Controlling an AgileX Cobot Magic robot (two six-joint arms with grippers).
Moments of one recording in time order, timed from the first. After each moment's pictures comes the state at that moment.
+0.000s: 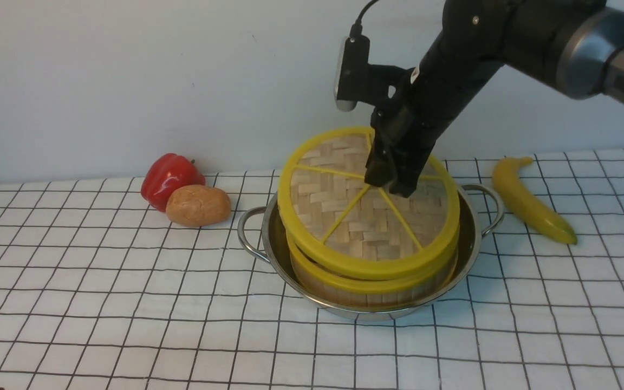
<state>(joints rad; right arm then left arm) 0.46 2.10 -1.98 0.26 1.20 -0.95 0.10 0.00 0.01 0.03 0.32 0.04</state>
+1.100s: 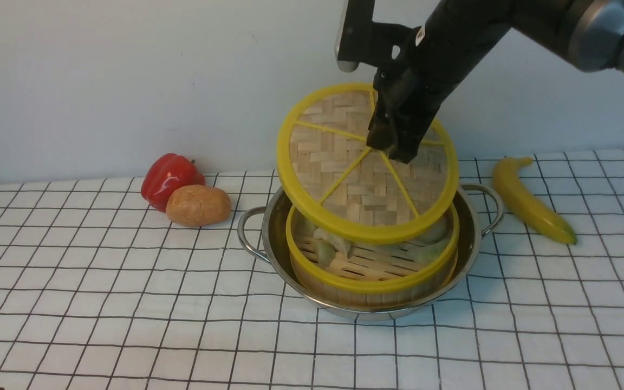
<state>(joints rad) 0.46 2.10 -2.11 0.20 1.23 -0.87 0.10 0.00 0.01 0.03 0.32 0.04</state>
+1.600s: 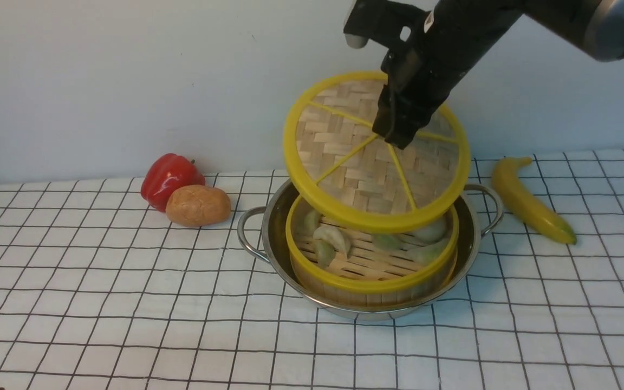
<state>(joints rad) 0.46 2.06 -2.11 0.16 1.24 -0.69 0.10 0.00 0.01 0.03 0.32 0.04</state>
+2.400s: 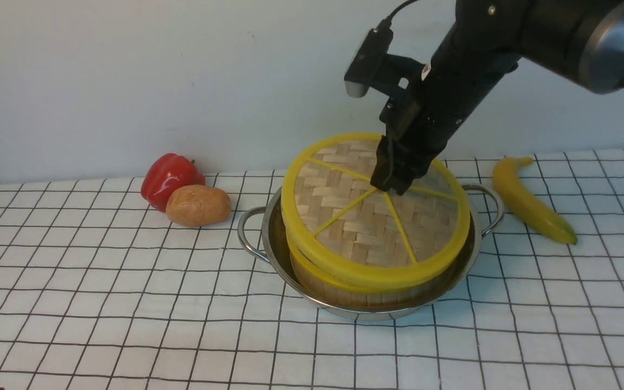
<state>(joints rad) 0.46 2.05 -1.93 0.27 1.24 -0.72 0.10 0.00 0.01 0.03 0.32 0.04</state>
